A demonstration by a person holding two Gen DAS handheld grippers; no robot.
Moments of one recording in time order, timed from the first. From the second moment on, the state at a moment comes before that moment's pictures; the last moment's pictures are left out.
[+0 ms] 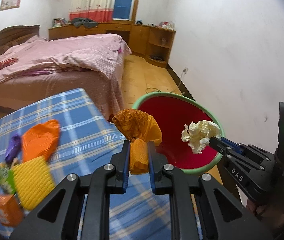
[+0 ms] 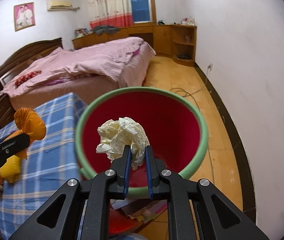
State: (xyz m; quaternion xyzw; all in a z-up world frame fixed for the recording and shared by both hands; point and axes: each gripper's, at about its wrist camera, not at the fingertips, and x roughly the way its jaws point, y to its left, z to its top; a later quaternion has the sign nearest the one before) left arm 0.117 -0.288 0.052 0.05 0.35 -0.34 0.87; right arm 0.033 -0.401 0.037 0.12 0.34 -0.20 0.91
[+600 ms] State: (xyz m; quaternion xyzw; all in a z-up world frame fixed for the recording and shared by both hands) left arm 0.148 -0.365 0.010 0.09 0.39 -0.37 0.84; right arm 0.046 -0.448 0.010 0.15 0.35 -0.21 0.90
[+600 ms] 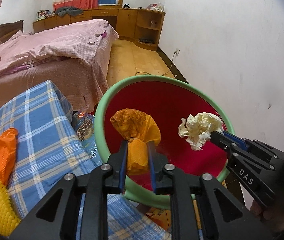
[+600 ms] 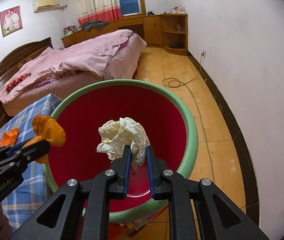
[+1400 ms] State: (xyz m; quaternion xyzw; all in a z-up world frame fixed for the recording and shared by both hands) left arm 0.121 -0.294 0.046 0.04 0.38 -0.33 0.87; right arm 0.013 -0.427 0.039 0.19 0.31 -0.17 0.92
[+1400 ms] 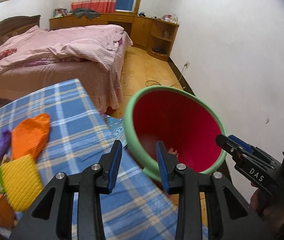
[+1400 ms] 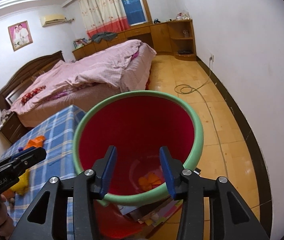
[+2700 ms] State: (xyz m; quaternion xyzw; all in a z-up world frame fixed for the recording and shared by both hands) left arm 0.066 -0.092 0.045 0.01 0.34 -0.14 0.93; right arm 0.007 -0.284 0.036 0.16 0.34 -0.05 0.93
